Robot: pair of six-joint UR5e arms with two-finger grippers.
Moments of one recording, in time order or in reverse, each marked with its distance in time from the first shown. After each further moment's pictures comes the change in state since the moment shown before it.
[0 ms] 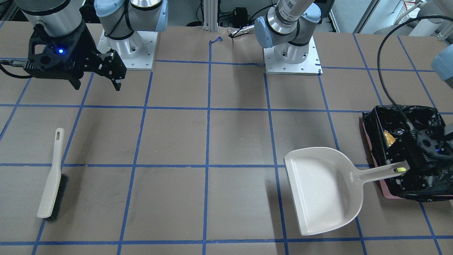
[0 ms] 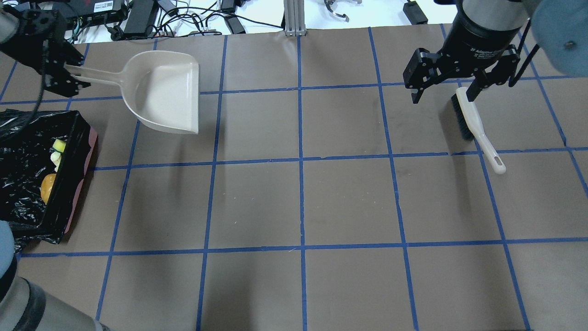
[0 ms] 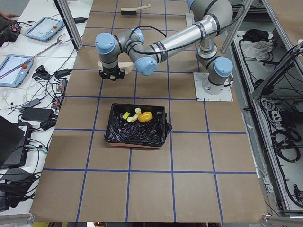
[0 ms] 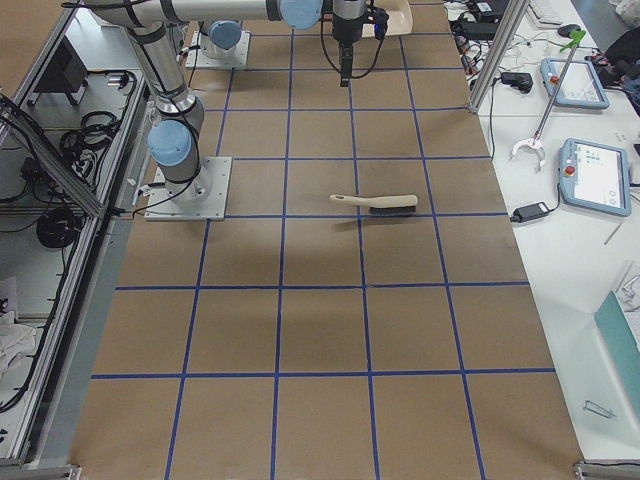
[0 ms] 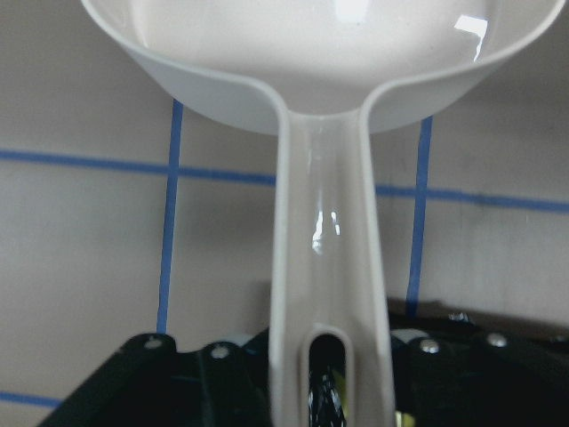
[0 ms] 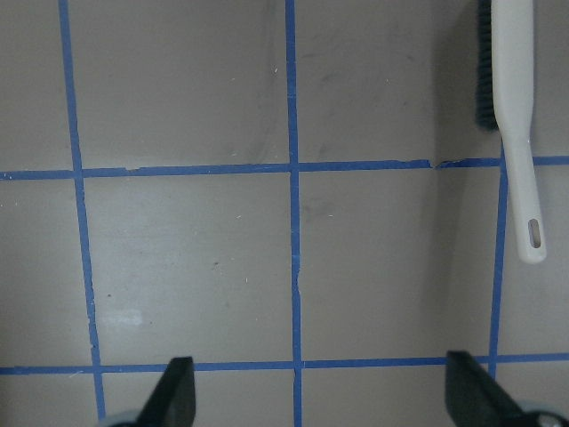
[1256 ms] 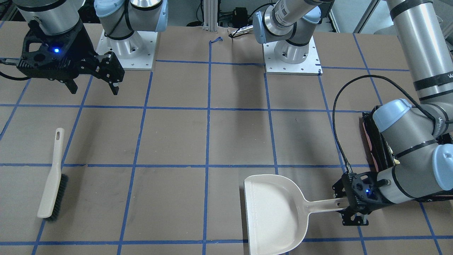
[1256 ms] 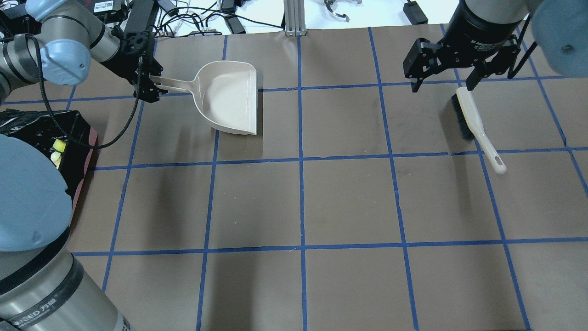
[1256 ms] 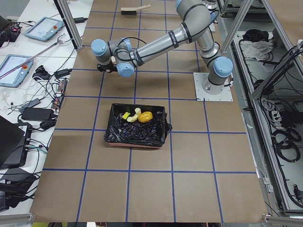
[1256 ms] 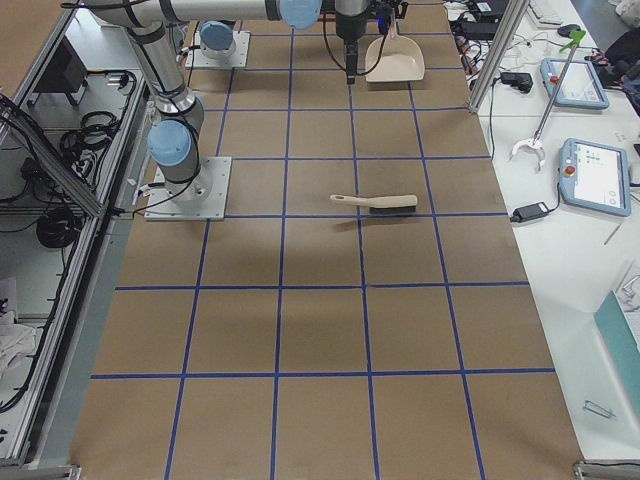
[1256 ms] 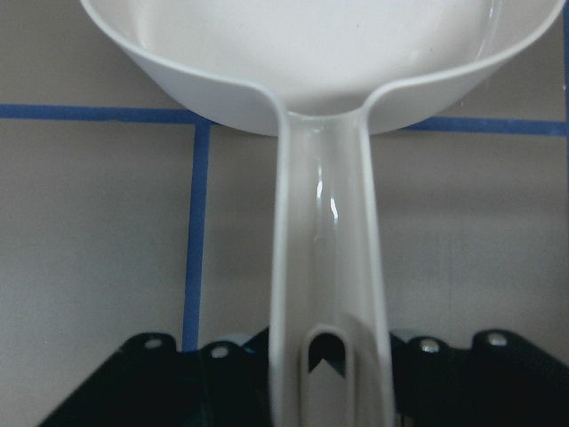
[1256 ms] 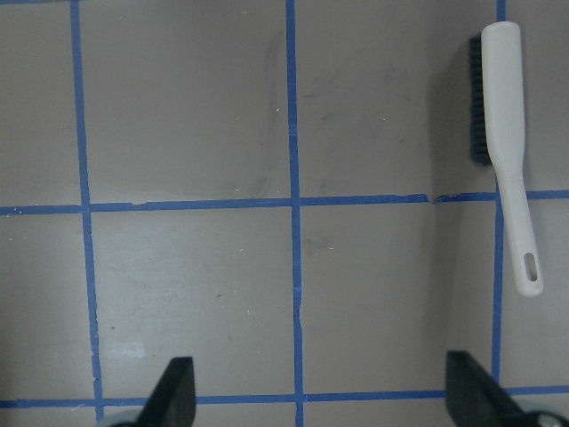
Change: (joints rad) left arm -0.122 -0.179 -0.014 0.196 -0.080 -0.051; right arm 0.000 0.000 0.000 -0.063 0.003 0.002
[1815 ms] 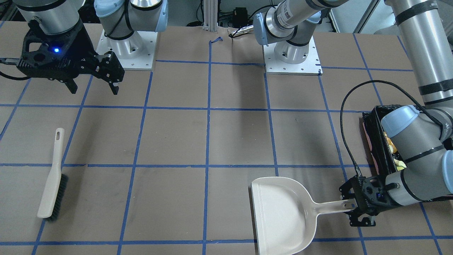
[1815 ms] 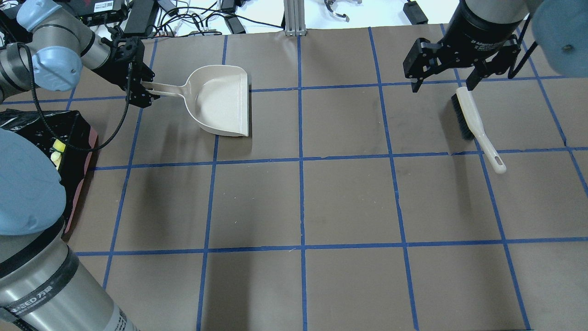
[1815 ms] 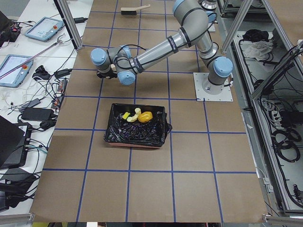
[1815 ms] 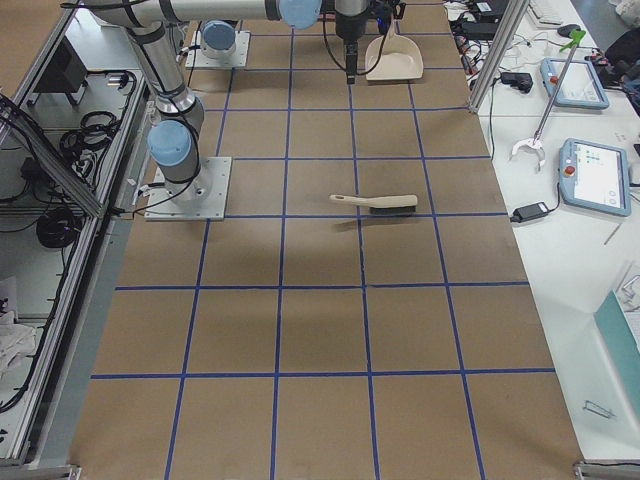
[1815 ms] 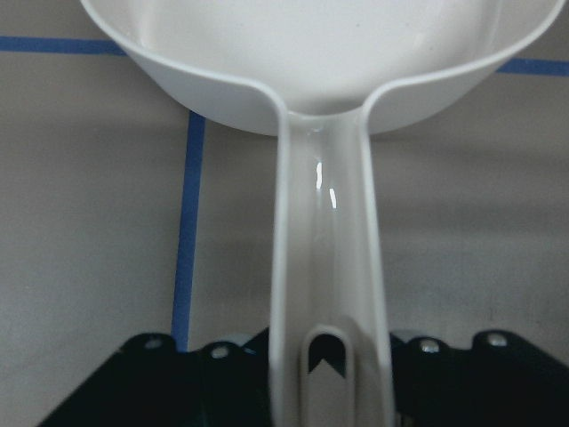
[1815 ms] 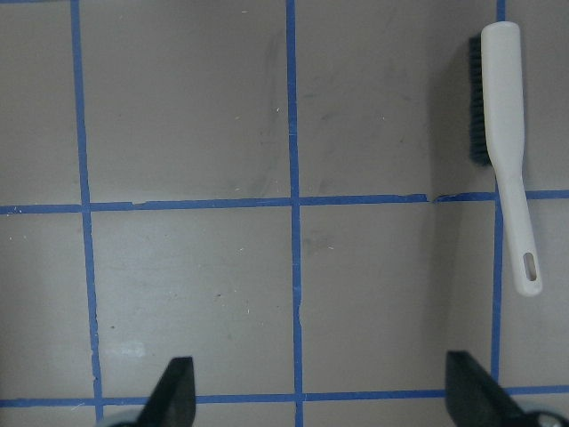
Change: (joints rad) left arm 0.036 -0.025 -0.002 -0.003 -0.017 0.019; right arm 0.000 -0.003 0.000 0.001 0.000 -0.001
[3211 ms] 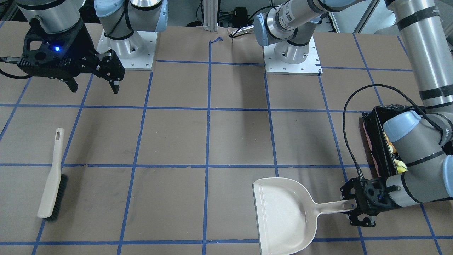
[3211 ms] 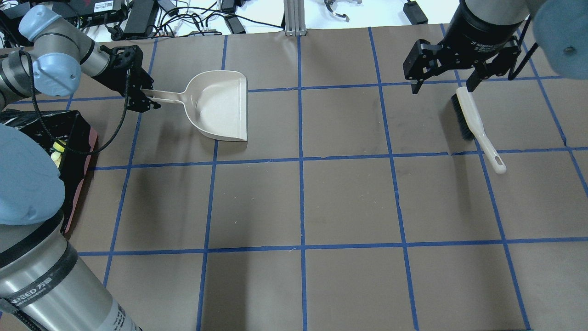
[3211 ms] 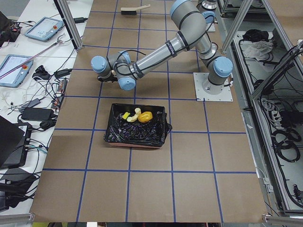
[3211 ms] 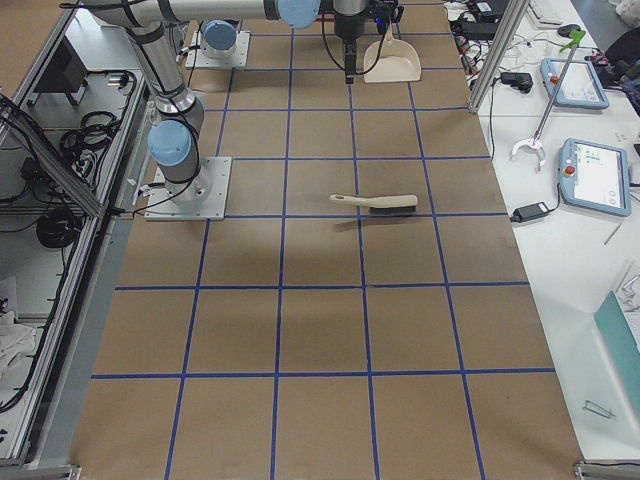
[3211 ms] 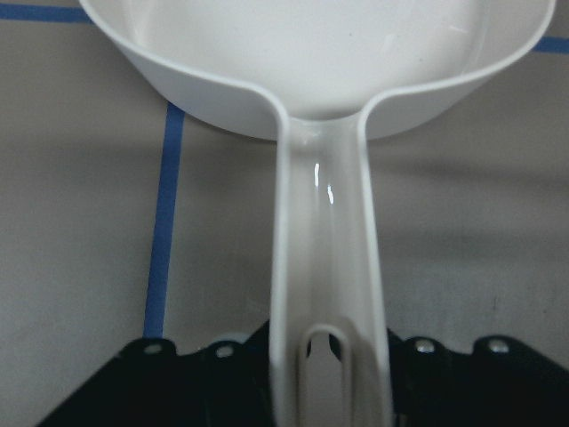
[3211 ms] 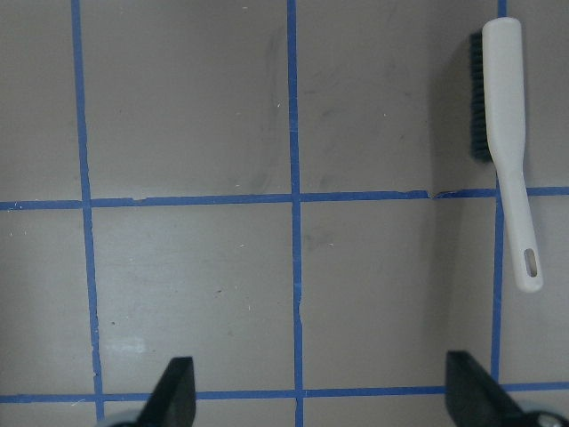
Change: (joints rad) left arm 0.018 -0.028 -0.005 -0.007 -0.021 0.022; right arm 0.001 -0.005 0.004 0.005 0.000 0.000
